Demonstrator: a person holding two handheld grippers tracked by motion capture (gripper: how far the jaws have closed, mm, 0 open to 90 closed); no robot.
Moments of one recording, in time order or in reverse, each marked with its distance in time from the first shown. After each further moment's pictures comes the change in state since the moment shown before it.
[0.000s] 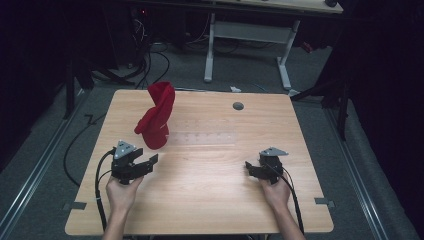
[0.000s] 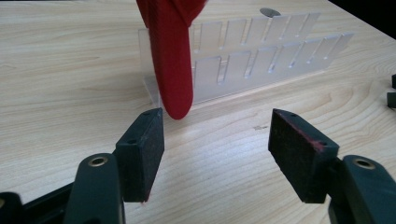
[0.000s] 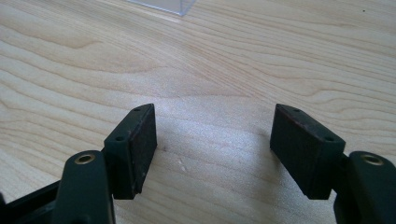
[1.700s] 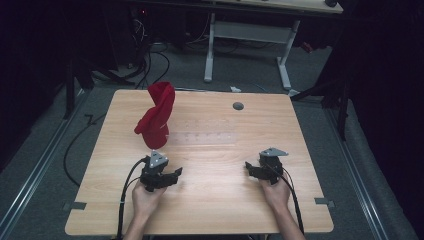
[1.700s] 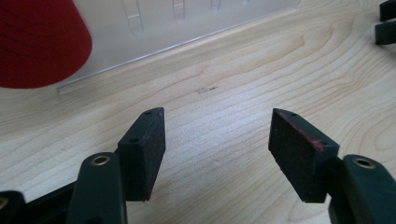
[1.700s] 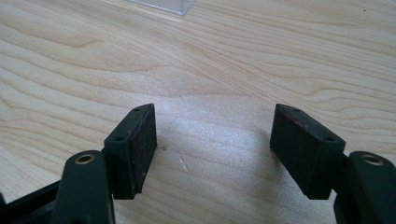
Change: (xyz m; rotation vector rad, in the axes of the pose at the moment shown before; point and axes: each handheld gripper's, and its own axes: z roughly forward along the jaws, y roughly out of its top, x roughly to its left) left arm -0.025 -0.074 0.035 0.153 -0.050 0.099; right arm 0.001 -0.001 -0.001 0.001 0.000 0.003
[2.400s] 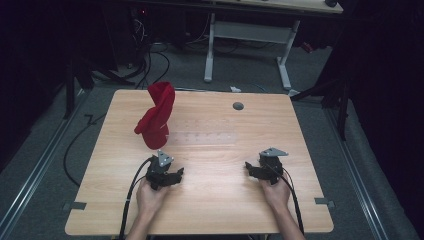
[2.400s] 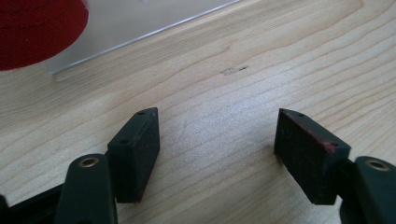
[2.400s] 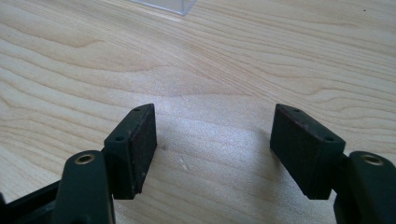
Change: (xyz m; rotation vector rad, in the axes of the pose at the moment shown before) left arm 0.011 -0.017 0.024 0.024 0.073 0.076; right arm 0.000 0.000 0.000 -0.001 0.000 -0.001
